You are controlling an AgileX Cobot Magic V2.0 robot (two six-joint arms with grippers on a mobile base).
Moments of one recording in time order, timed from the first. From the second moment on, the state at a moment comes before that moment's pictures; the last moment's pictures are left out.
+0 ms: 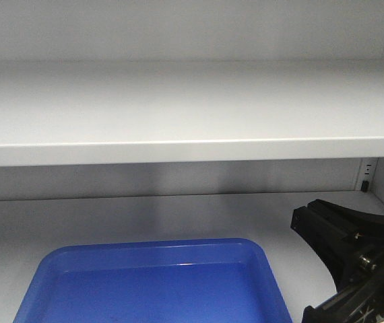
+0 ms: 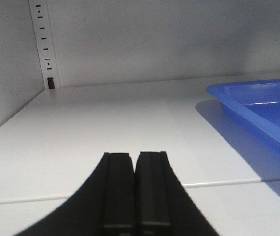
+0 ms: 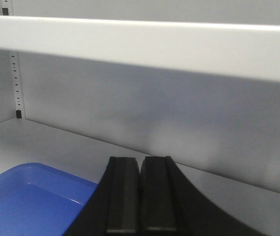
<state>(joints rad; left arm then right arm) -0.02 -0.01 0.03 -0.10 0.04 0.11 0.78 0.85 -0.69 1.25 -0.27 -1.27</state>
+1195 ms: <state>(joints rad) -0.02 -0.01 0.03 -0.10 0.04 0.10 0.78 1.18 -0.69 0.71 -0.48 -0.94</state>
